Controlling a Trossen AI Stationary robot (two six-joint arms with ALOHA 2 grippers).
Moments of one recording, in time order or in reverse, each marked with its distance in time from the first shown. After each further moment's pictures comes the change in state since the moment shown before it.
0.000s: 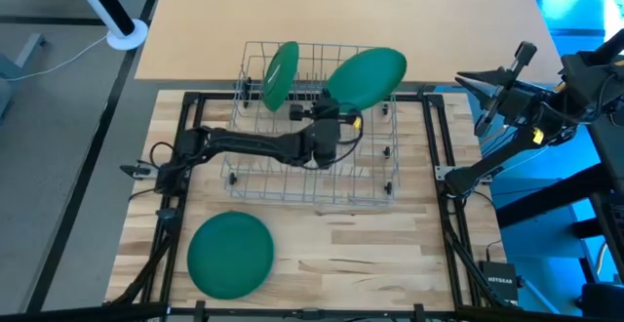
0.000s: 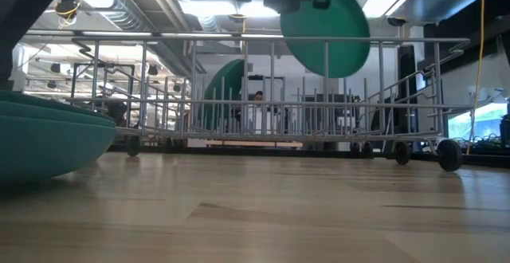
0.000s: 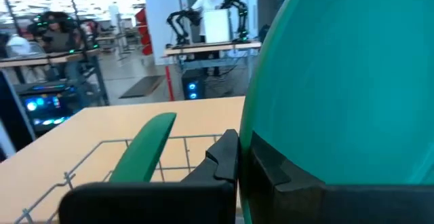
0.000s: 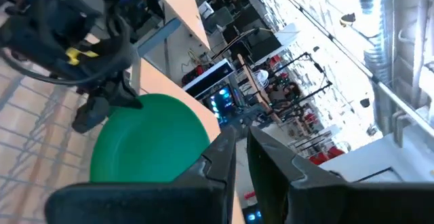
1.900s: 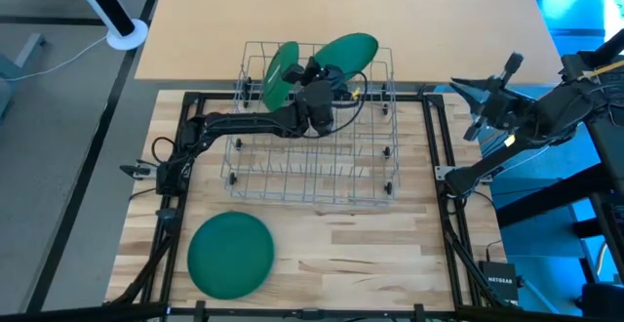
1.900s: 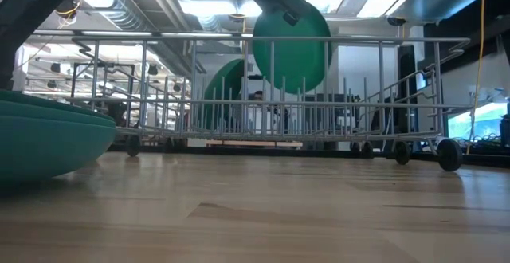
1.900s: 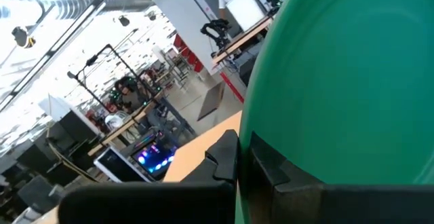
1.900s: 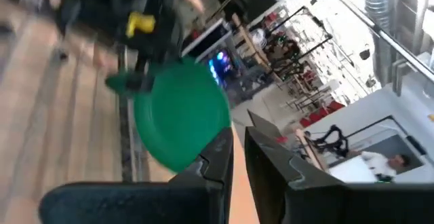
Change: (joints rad) left arm 0.141 -0.008 0.110 0.025 0.001 0.715; right arm 0.000 -0.018 -0.101 -0.087 0.117 0.280
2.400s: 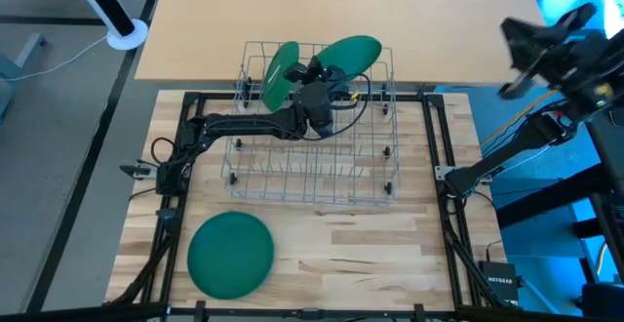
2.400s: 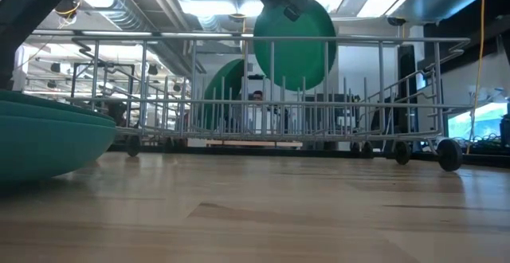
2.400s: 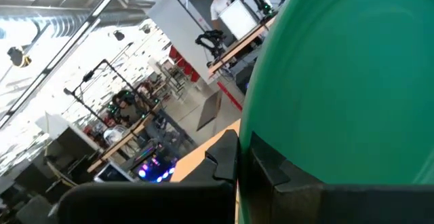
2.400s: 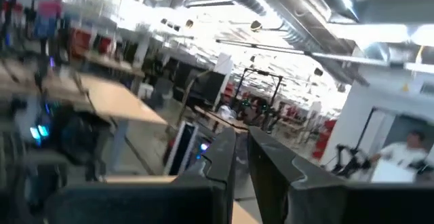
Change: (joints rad) left arm -0.021 -0.003 0.000 0.075 0.042 0.126; right arm 0.000 -0.001 0.128 0.770 -0.053 -0.294
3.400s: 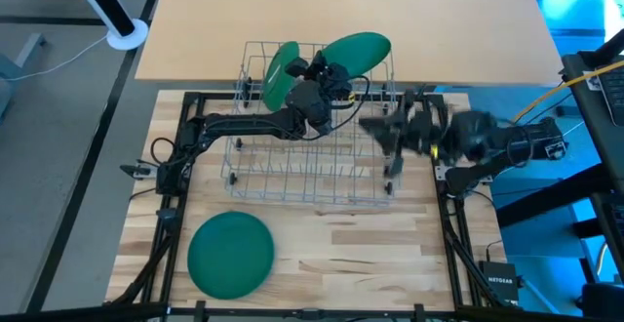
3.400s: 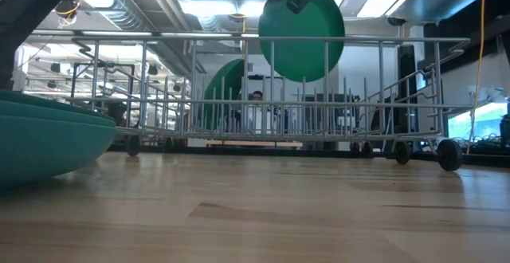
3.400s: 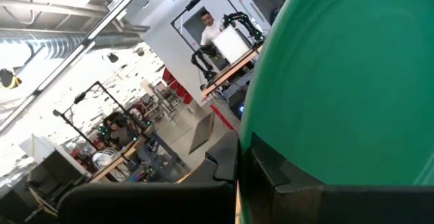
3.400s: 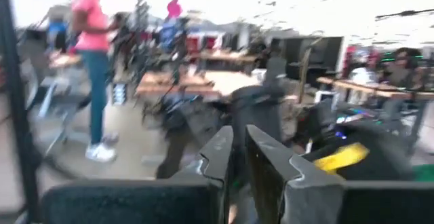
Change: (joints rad) left arm 0.005 -0.003 0.000 0.153 0.093 0.147; right arm -0.326 0.155 -0.642 0.421 -0.612 0.716
